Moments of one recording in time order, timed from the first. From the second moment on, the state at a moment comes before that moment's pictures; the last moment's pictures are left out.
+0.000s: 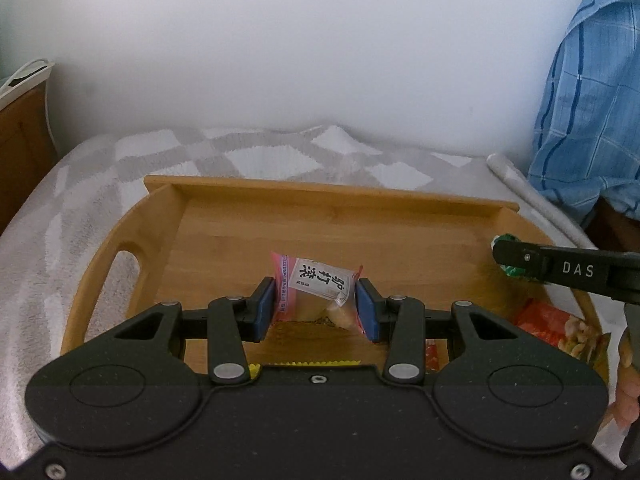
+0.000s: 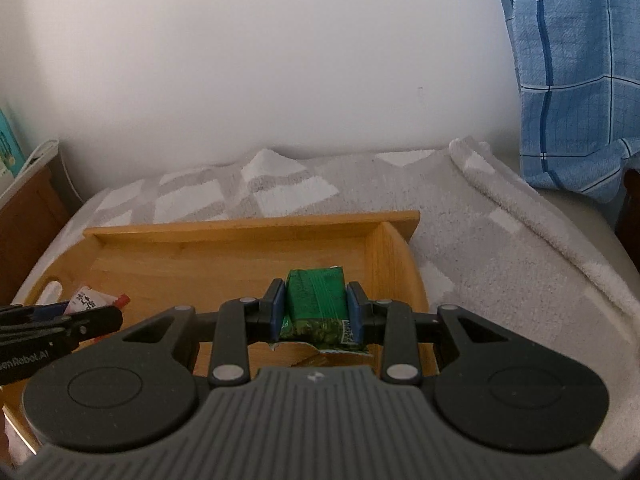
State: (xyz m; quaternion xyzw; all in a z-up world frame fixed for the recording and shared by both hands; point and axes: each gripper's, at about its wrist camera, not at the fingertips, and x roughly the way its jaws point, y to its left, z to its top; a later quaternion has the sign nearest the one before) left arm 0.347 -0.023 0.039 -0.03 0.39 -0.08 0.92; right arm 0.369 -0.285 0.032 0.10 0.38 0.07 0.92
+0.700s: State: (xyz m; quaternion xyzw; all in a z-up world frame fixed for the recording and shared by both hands) left arm 0.347 -0.032 0.030 -0.01 0.38 -0.07 0.92; right arm 0.369 -0.273 0.022 0.07 0.38 0.05 0.92
